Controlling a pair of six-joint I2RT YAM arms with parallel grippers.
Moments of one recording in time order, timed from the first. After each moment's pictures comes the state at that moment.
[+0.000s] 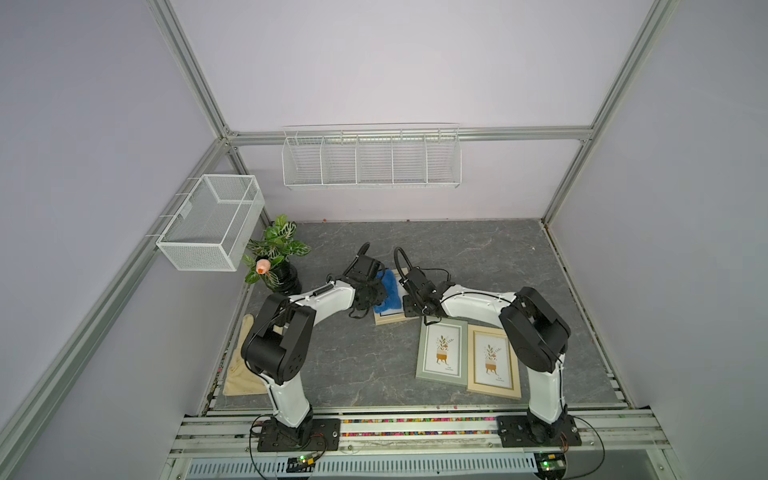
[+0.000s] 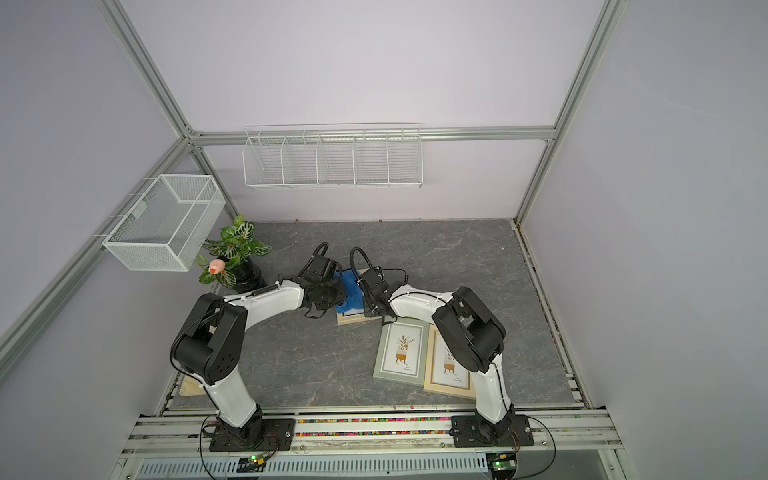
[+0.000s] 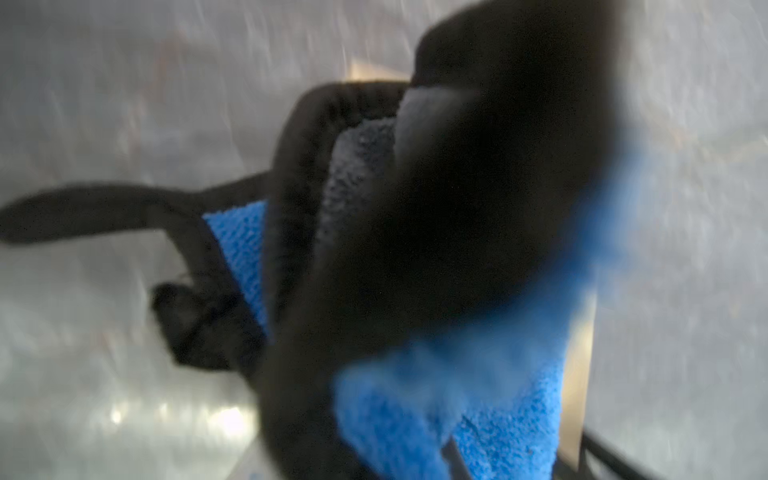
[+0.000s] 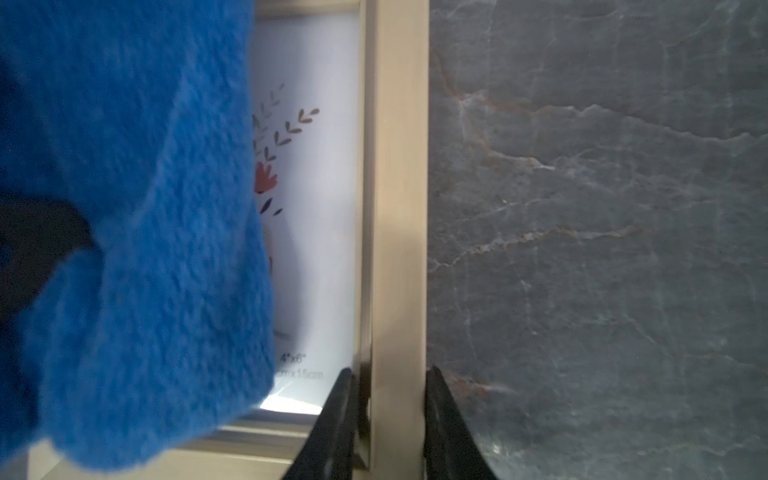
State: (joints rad) left arm -0.54 1.75 1.02 -0.28 0.05 -0.81; right arm 0.80 2.00 1.30 -0.39 0.17 0.58
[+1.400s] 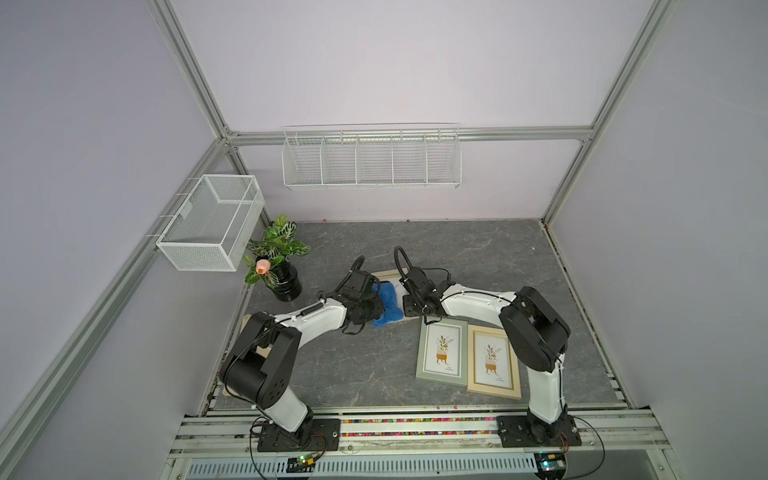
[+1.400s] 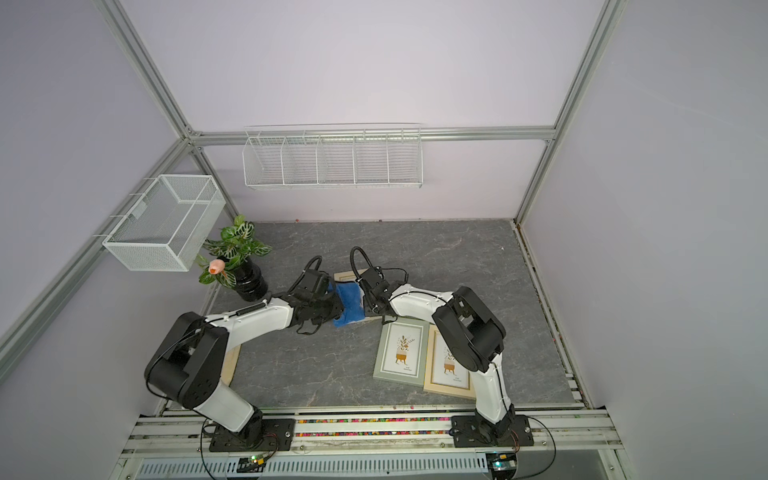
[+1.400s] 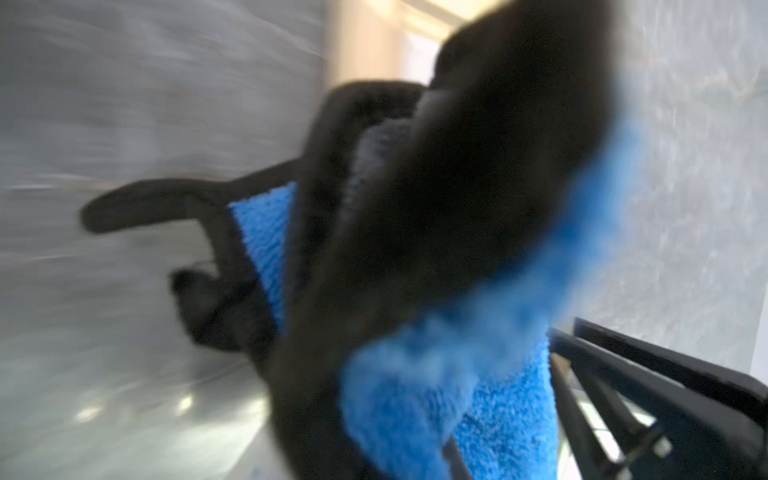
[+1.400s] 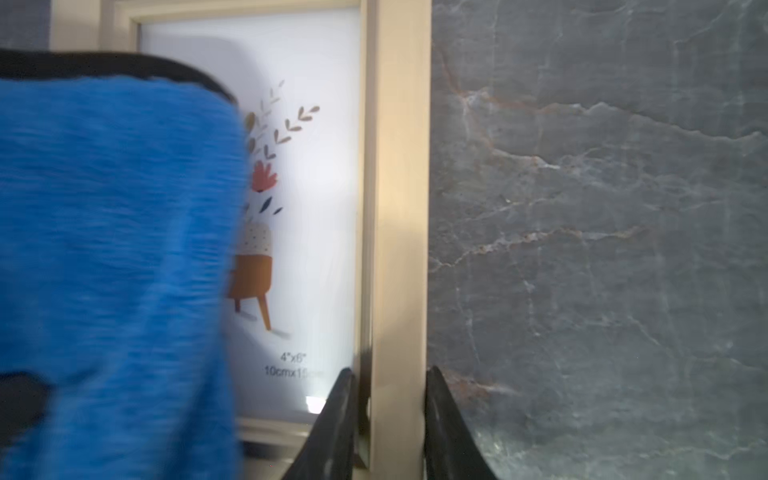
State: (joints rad) left arm -0.49 1.56 0.82 -0.24 0.09 -0.80; right arm 0.79 2.00 1.31 -0.40 0.16 0.58
